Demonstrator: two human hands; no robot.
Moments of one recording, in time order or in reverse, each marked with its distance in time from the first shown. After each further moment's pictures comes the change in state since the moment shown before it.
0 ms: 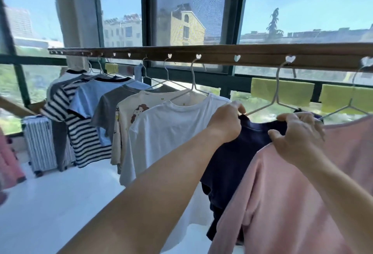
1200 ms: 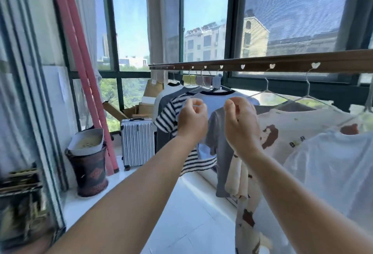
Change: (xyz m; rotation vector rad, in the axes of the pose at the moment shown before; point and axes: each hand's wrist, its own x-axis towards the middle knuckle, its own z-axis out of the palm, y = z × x) left_hand -0.114 -0.237 -0.297 -0.129 0.711 -0.383; right_hand -0.092 -0.407 0.131 0.944 -0.081 -0.360
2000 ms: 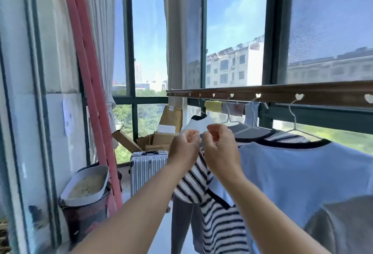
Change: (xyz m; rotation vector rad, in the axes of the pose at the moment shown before) left_hand 0.328 -0.185 0.001 0.079 -0.014 -0.058; right_hand 0.222 0.080 0.323 0.225 -0.158 0.011
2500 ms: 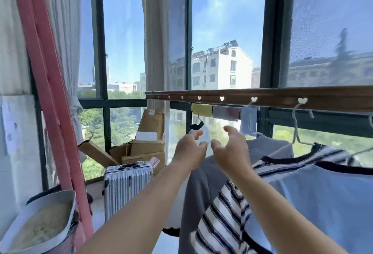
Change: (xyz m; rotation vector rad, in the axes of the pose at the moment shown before) left_hand 0.192 -0.099 -0.005 0.164 -0.242 0.108; right_hand 0.125 0.069 0.131 -0.293 0.051 0.167
